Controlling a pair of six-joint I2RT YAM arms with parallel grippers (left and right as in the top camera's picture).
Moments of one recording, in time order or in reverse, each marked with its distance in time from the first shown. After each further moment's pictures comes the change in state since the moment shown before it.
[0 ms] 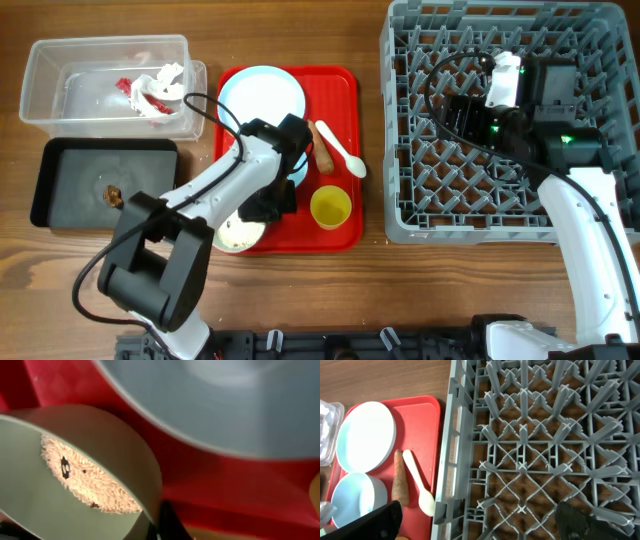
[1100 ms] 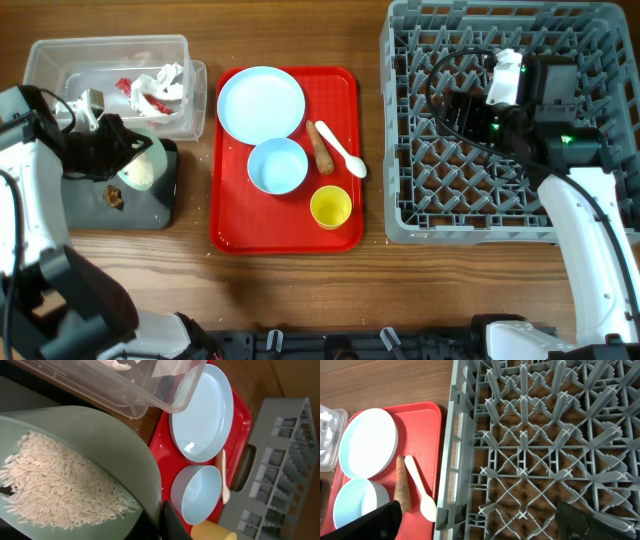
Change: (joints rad) left arm 1.014 -0.151 0.114 0.179 0.705 0.522; right arm 0.000 0.000 0.000 0.021 0.000 0.015
